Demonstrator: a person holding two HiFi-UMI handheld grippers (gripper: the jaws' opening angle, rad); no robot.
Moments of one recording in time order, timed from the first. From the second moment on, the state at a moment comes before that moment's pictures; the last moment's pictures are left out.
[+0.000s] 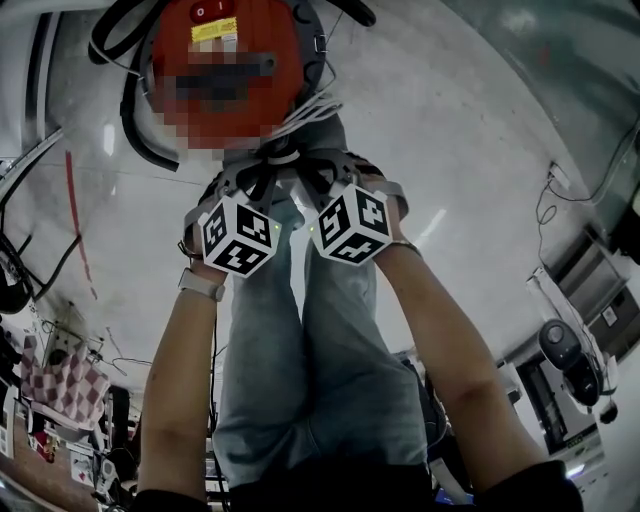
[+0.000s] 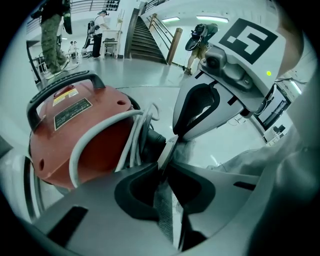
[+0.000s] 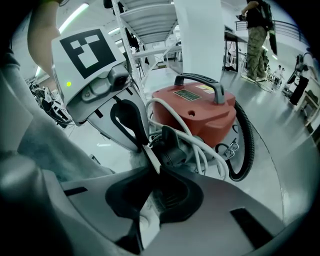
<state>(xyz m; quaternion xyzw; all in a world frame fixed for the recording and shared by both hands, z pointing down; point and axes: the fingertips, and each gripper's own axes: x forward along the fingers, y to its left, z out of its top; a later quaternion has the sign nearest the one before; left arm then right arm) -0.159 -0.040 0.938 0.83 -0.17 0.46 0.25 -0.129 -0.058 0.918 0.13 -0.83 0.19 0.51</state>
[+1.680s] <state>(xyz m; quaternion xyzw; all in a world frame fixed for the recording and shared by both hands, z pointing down) -0.153 -0.010 0.941 0.81 -0.20 0.44 0.35 -0.123 -0.039 0.923 0.08 -0.83 0.21 0.52</state>
